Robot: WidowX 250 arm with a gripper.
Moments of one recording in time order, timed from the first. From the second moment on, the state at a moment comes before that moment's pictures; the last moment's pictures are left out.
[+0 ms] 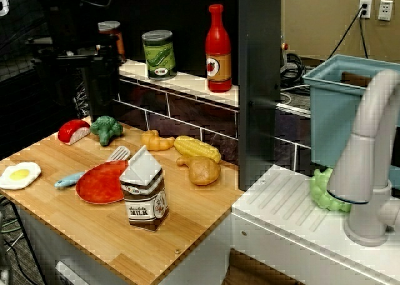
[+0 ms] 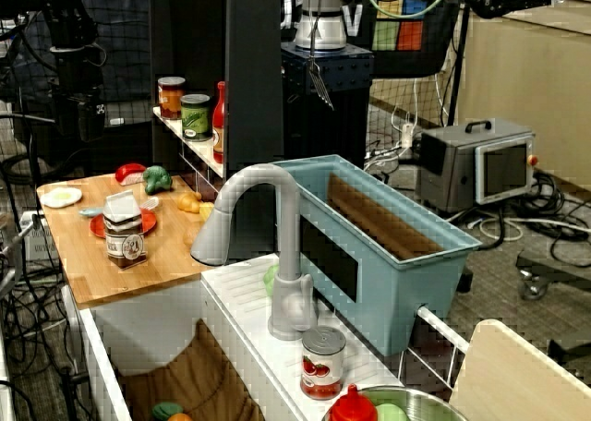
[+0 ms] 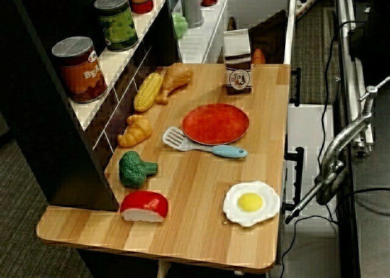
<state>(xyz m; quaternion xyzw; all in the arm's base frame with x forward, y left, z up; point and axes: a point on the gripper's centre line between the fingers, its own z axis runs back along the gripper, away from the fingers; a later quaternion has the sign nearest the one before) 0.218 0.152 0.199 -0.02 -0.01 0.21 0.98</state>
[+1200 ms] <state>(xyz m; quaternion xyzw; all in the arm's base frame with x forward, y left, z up) 0.239 0.144 0.168 -0.04 -0.07 0.10 0.99</state>
